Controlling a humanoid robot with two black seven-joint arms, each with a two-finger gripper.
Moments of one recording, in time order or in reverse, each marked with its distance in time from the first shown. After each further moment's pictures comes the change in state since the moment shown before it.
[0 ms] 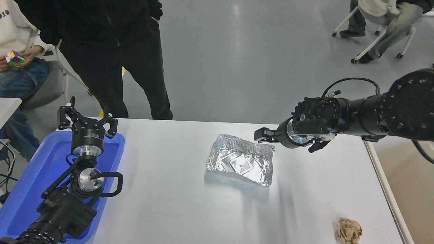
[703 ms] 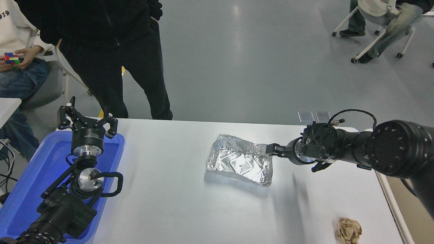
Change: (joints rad) left arm 0.000 0.000 0.000 0.000 0.000 0.000 0.000; right arm -0.265 0.003 0.015 -0.243 -0.018 -0.018 0.000
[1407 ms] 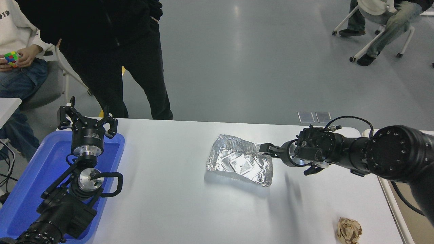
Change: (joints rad) left arm 0.000 0.000 0.000 0.000 0.000 0.000 0.000; right arm -0.021 0.000 0.117 0.000 0.000 -0.032 -0.003
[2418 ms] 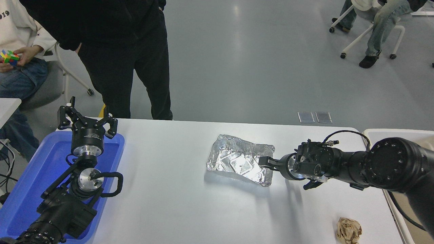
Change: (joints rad) left arm 0.000 0.000 0.000 0.000 0.000 0.000 0.000; right arm -0.098 0.000 0.029 -0.012 -0.079 -0.070 0.021
